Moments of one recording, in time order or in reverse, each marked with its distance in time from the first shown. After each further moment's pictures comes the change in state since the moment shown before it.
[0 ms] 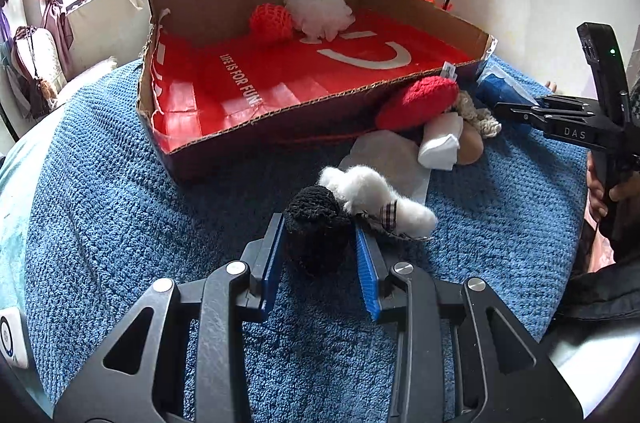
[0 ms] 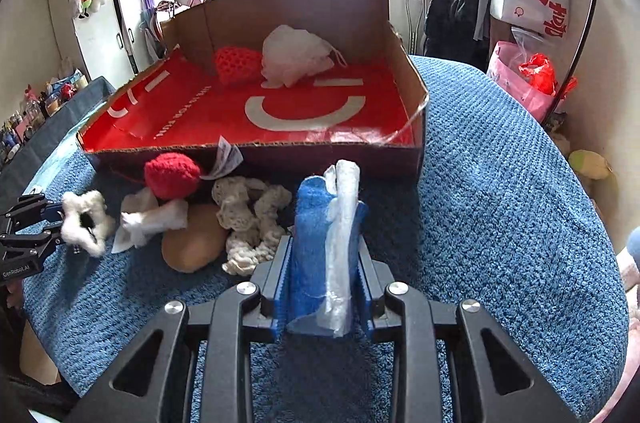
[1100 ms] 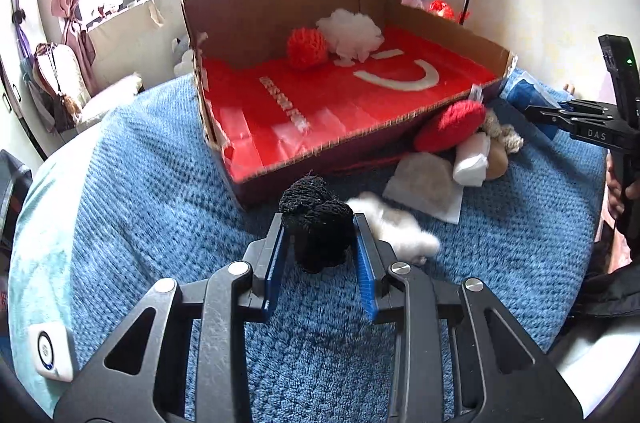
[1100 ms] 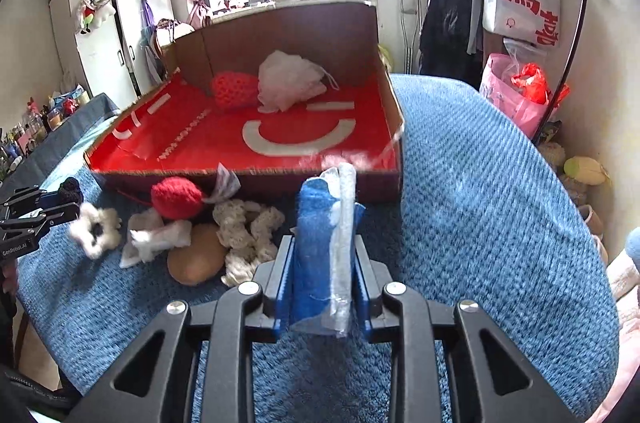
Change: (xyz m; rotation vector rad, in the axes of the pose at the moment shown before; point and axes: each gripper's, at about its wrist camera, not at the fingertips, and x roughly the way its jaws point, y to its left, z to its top) left arm -0.030 0.018 0.013 0.024 -0.058 0.089; right arm -0.020 -0.008 0.006 0.011 -0.083 0.014
